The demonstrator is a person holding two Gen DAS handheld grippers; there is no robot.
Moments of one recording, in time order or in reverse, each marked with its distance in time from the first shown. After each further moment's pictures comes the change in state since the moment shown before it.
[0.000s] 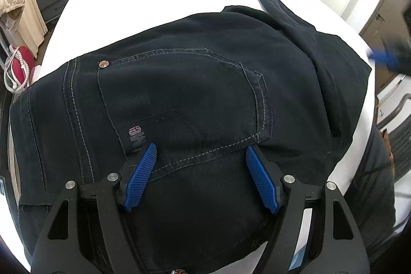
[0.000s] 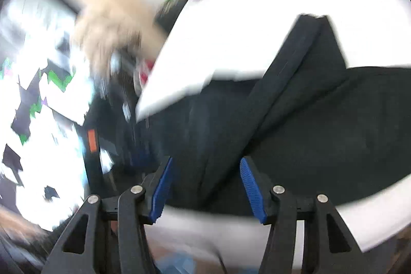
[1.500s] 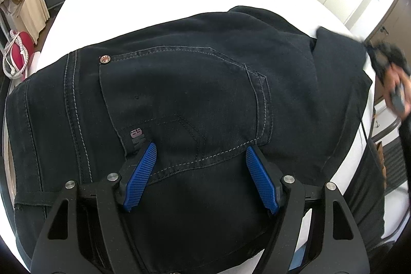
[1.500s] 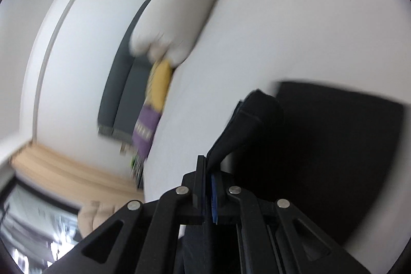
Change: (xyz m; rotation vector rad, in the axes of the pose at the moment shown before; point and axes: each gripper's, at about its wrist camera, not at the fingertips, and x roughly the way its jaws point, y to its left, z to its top) left arm 0.001 0.005 0.003 -0.057 0.031 -0.024; right arm -0.109 -0.267 0.006 0.742 -0.664 -0.004
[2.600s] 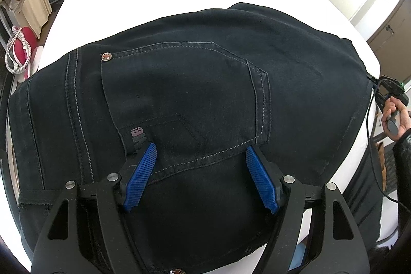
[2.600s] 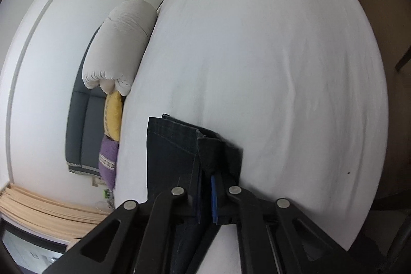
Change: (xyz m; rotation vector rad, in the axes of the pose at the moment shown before) left arm 0.008 -0.004 0.017 -0.007 0.050 0.023; right arm -0.039 -0.091 0.021 0.123 -0.072 -0.202
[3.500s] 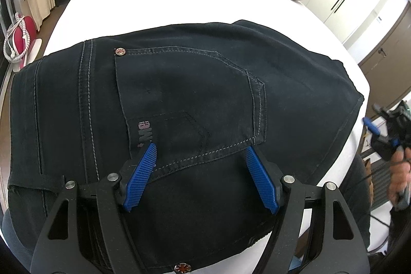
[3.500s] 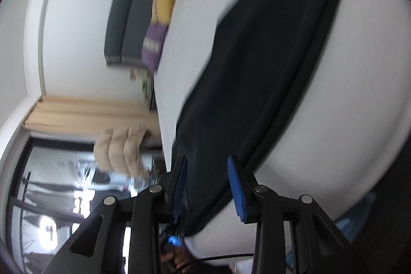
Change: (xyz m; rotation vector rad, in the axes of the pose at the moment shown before) left arm -0.022 0.039 -0.031 -0.071 -0.099 -0.083; right arm -0.017 0.077 -0.200 -0.163 0.603 0.249
